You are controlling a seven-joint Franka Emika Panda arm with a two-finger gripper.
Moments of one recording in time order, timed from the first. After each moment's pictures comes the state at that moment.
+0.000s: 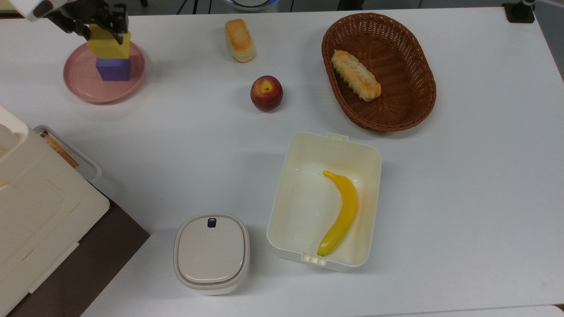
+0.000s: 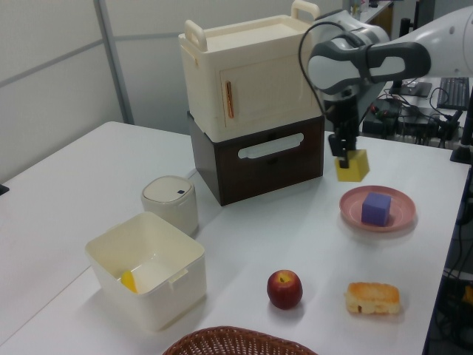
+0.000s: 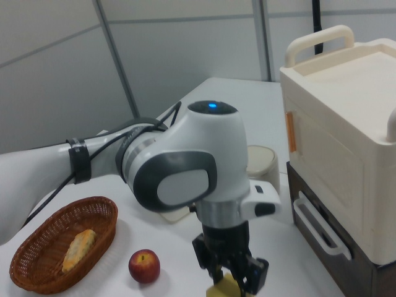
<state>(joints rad) -0.33 0.13 -0.11 -1.72 -0.10 1.71 -0.45</state>
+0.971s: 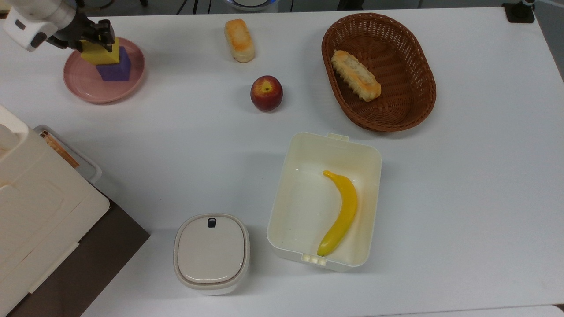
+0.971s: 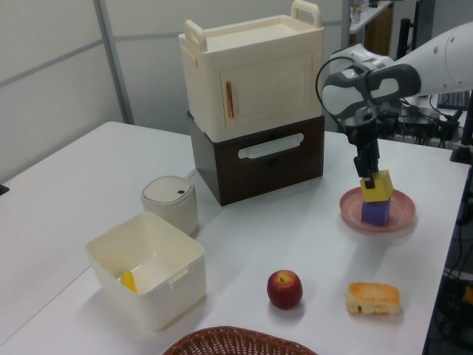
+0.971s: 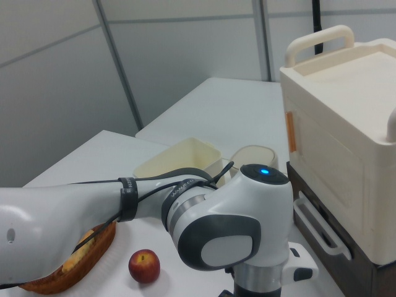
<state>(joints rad) -0.38 0.26 -0.19 -1.76 -0.10 1.76 -0.64</state>
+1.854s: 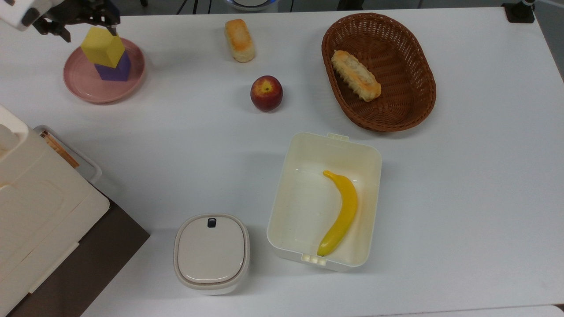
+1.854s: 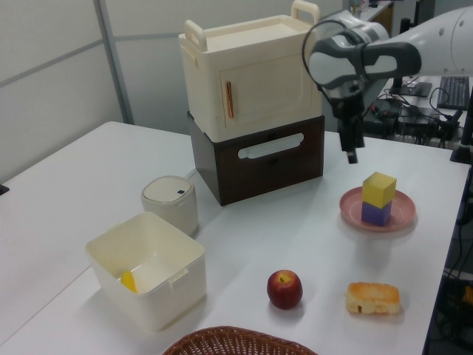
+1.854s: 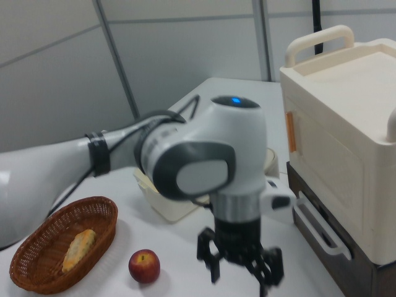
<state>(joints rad) -0.36 0.22 -0.12 -1.58 -0.11 1.60 -0.64</state>
